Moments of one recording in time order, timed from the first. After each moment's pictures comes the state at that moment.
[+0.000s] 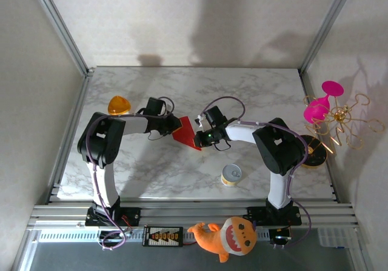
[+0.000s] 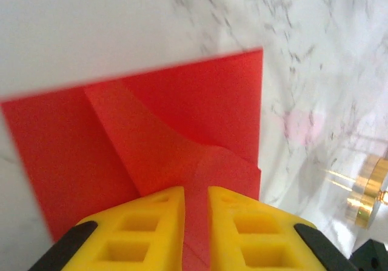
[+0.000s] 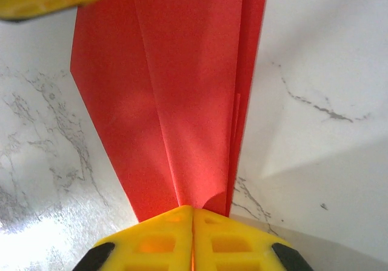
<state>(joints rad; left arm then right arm) -0.31 1.97 1.07 -0.03 0.49 -0.82 0.63 1.92 1.07 -0.23 -0.42 0.30</state>
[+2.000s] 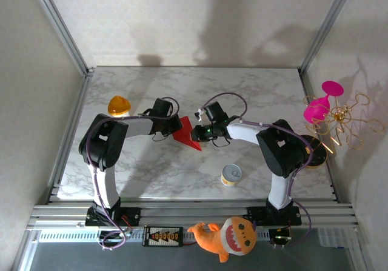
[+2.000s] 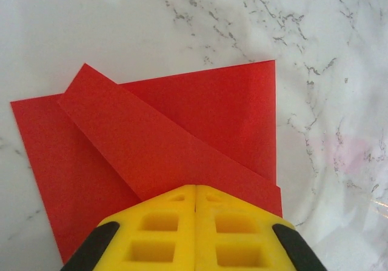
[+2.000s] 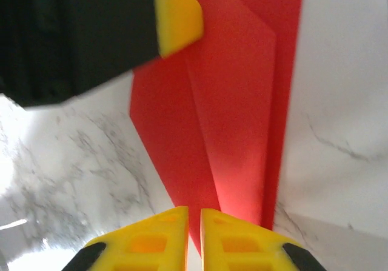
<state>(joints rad) -0.40 1.95 1.07 -0.06 0.27 -0.81 0.63 1.87 1.10 -0.17 -0.47 0.41</state>
